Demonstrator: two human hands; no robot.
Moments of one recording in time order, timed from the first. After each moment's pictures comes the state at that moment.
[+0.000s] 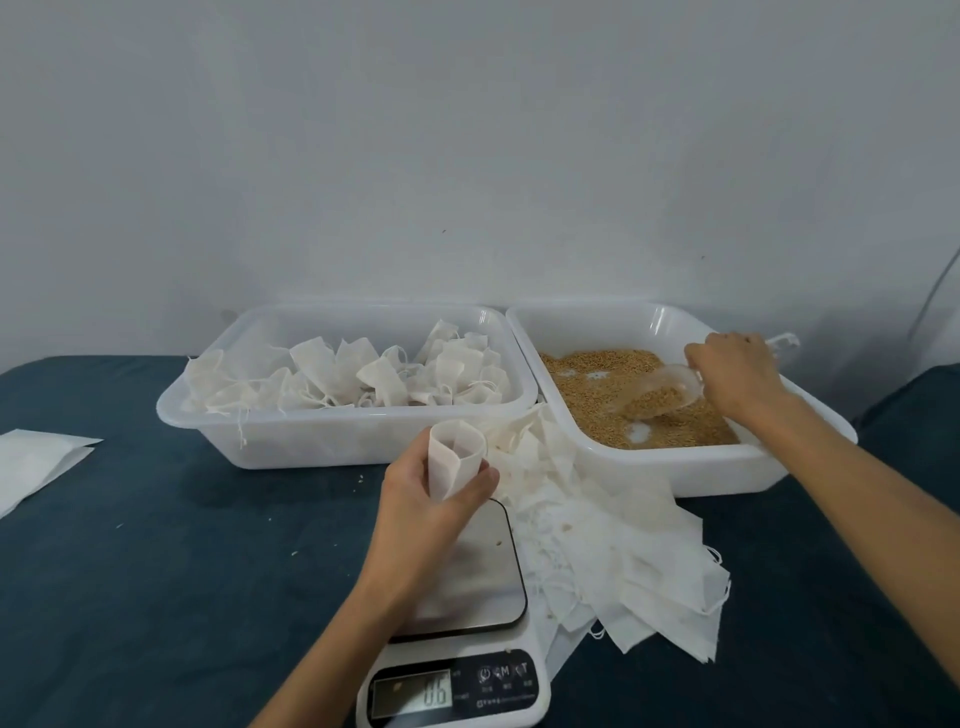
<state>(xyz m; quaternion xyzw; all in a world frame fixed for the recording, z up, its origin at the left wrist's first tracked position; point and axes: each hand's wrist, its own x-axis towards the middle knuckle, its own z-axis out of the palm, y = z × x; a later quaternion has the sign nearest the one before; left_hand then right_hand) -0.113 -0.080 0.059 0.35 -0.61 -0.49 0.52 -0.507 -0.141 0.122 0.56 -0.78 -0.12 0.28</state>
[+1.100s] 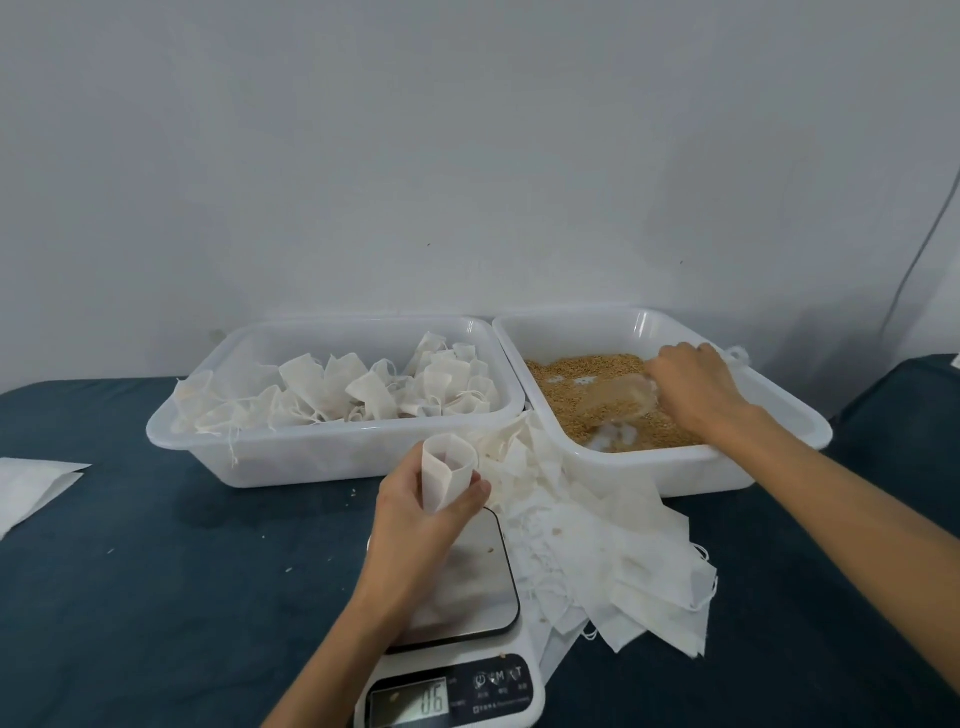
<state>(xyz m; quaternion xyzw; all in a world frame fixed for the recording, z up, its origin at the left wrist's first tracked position) -0.114 -0.083 0.054 0.36 -0.61 -0.49 0.51 -0.469 -0.129 0.120 0.60 -0.75 -0.08 0.28</state>
